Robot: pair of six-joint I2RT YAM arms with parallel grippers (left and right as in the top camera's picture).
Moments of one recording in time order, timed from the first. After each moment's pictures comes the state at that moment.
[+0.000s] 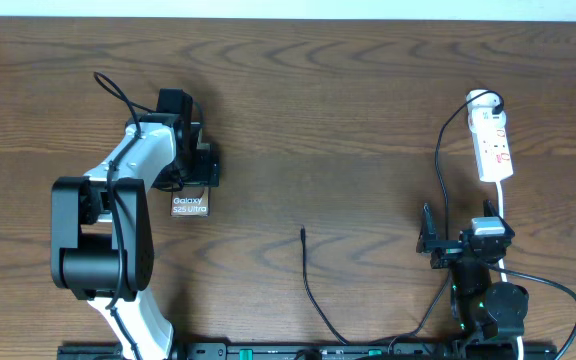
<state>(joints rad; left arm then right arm) -0.05 1.94 1.22 -0.78 0.01 -0.07 0.04 0.01 0.01 -0.07 -0.02 -0.04</state>
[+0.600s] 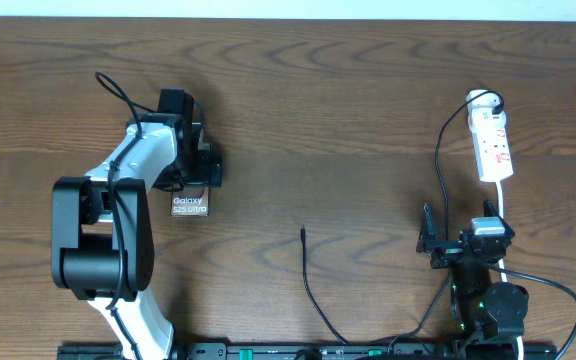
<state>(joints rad) -0.05 1.94 1.22 -0.78 0.01 -0.07 0.04 0.01 0.01 -0.07 -0.02 -0.04</state>
